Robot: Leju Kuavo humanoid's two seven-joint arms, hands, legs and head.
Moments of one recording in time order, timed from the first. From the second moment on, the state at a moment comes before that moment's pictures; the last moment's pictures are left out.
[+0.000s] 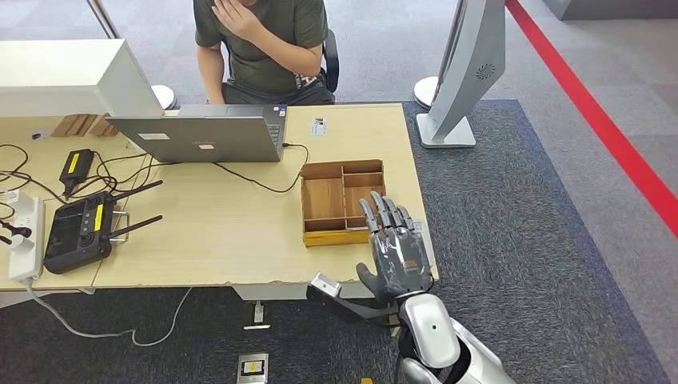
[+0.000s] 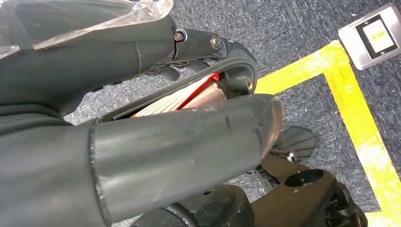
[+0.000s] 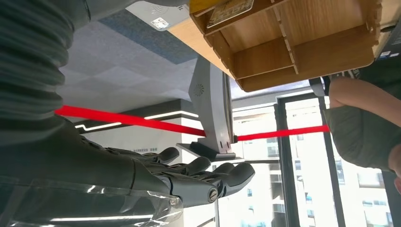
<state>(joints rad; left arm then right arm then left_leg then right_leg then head) -0.10 0.11 -1.02 -0.22 0.55 0.10 -0.17 -0.21 -0.21 0.73 -1.66 1.32 -0.14 0.63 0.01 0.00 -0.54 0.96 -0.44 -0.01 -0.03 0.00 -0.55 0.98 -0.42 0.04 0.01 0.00</state>
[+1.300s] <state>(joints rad) -0.10 0.11 -1.02 -0.22 0.57 0.08 -0.15 -0.41 -0.04 0.70 -1.26 1.26 -0.17 0.60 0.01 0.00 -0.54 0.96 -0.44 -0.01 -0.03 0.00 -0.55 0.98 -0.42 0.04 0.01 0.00</state>
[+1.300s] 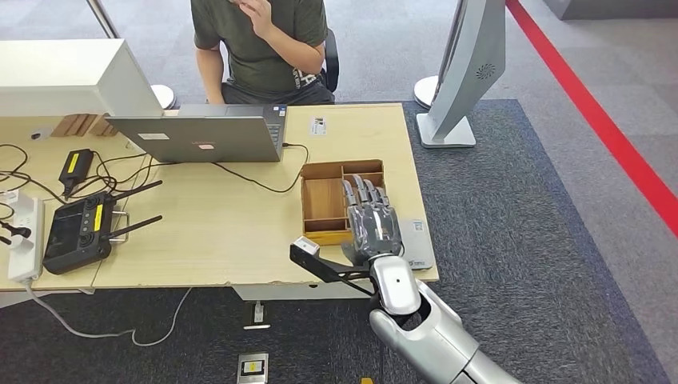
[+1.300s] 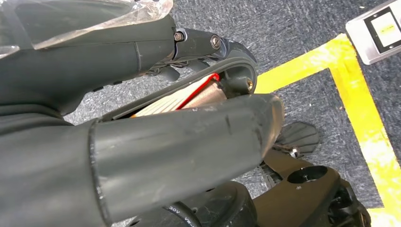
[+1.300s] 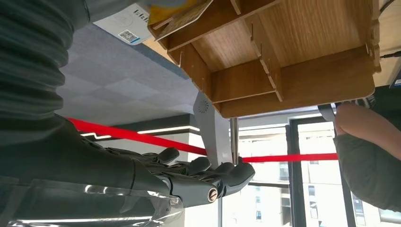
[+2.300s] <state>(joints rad) -0.10 0.11 -1.02 -0.22 0.60 0.09 -0.13 -0.46 0.00 0.67 -1.00 1.27 -0.36 0.53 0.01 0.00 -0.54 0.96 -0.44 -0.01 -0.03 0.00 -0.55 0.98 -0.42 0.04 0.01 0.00</state>
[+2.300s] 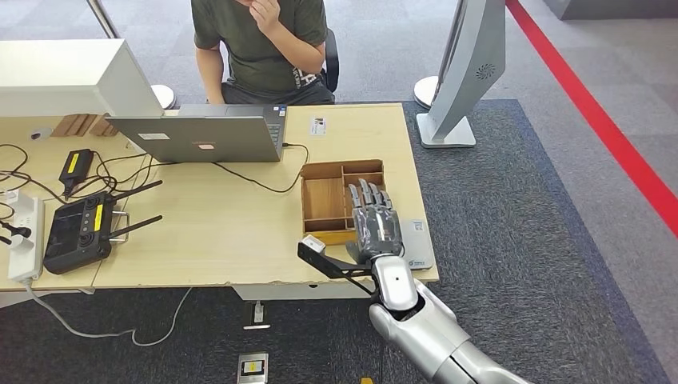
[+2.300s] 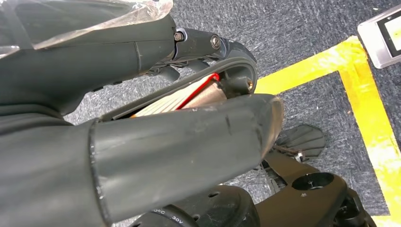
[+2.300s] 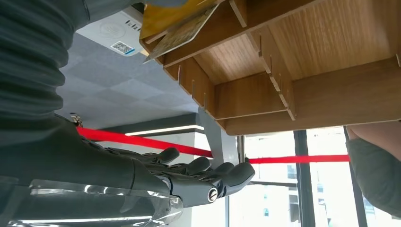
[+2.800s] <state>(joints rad) -0.10 0.11 -1.02 -0.22 0.60 0.09 -0.16 -0.41 -0.01 0.67 -1.05 1.31 -0.31 0.56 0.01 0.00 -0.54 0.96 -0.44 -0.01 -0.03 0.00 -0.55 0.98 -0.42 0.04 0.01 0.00</state>
